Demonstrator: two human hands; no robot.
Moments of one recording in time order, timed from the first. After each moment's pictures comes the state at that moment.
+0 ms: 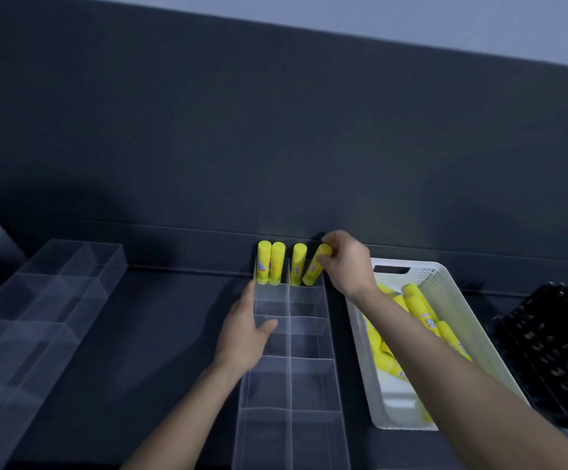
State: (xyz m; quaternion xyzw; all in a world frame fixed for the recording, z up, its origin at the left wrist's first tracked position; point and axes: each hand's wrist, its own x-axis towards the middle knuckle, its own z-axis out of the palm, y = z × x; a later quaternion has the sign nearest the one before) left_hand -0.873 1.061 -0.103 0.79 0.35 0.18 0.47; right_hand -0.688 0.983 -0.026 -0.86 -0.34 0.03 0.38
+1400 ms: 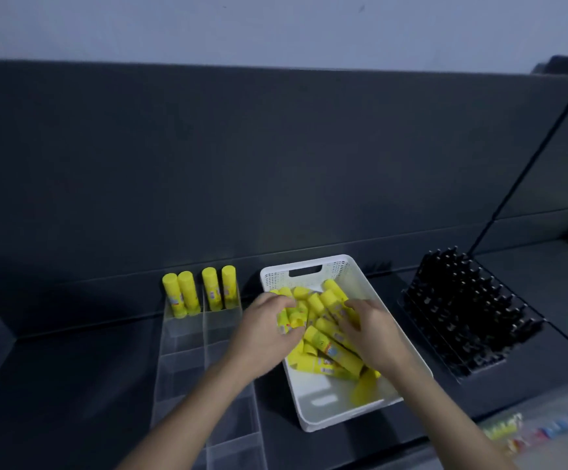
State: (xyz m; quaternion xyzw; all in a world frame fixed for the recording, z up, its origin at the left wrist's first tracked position) left_hand -0.780 0.969 -0.036 0.91 0.10 0.15 0.38; right_hand -0.666 0.793 -0.056 -0.93 -0.25 -0.01 0.26
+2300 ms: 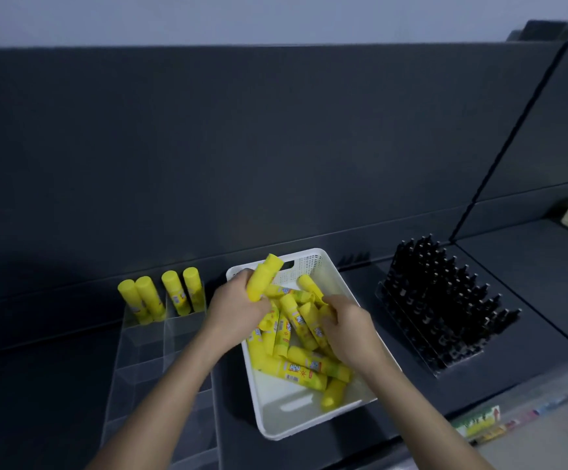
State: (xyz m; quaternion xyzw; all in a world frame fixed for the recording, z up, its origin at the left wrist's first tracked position) left_hand -0.730 0.965 -0.024 0.86 0.21 0.12 0.45; right_hand -0.650 0.782 -0.069 -0.91 -0.21 0.04 0.34
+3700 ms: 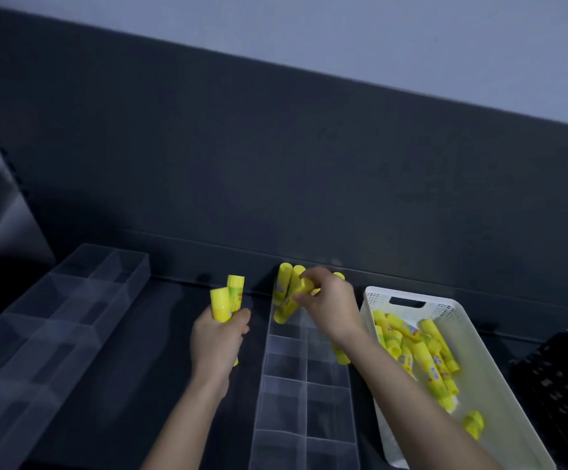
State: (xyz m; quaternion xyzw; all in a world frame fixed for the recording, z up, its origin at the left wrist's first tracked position) left_hand -0.911 1.076 -0.053 0.49 0.46 0.36 0.65; right_hand -0.759 1.000 -0.006 -0.84 -0.40 0.09 0.35
